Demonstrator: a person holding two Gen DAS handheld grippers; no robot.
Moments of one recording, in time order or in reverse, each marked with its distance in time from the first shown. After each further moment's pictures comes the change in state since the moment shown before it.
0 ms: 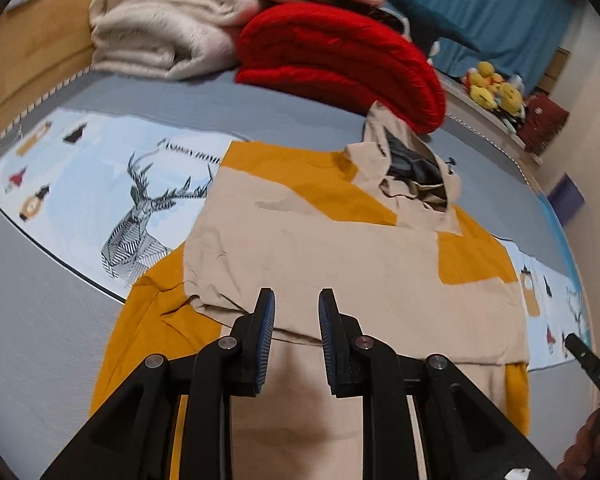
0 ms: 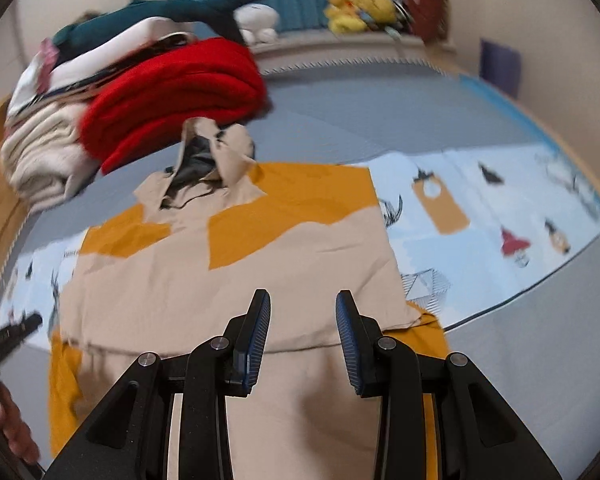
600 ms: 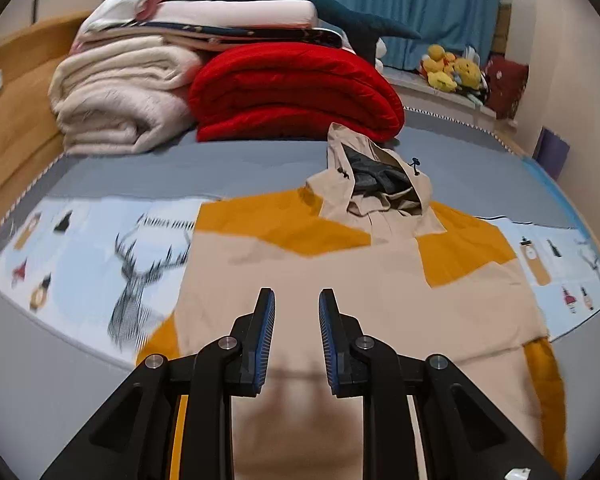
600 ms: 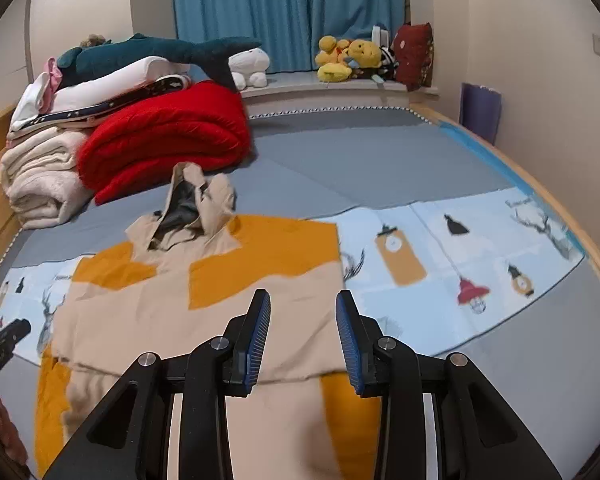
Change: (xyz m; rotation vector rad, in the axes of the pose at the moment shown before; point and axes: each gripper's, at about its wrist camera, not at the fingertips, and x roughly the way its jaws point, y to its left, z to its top) left arm 0.004 -0.048 0.024 0.250 -0.102 0.026; right arm -0.041 -0.031 0.029 -0.010 -0.144 -0.063
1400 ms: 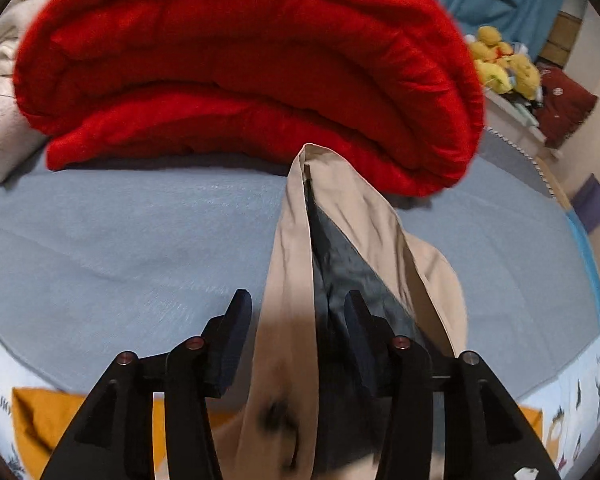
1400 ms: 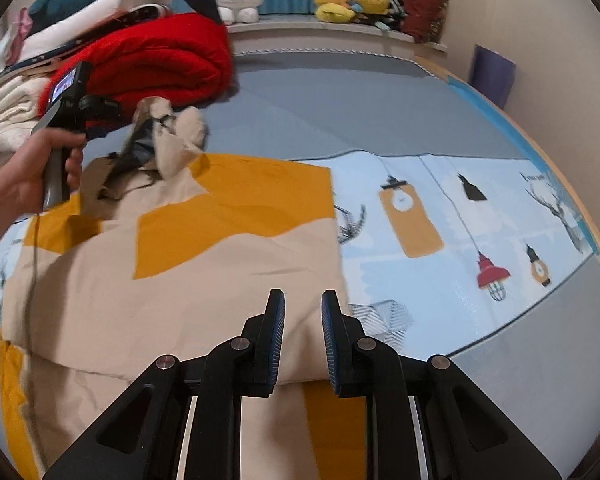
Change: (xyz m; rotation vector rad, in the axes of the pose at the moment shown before) left arm 0.349 -0.059 0.219 -0.135 0.179 -0.079; right arm 0.106 -0.001 -0.016 -0.040 0.211 -0.085
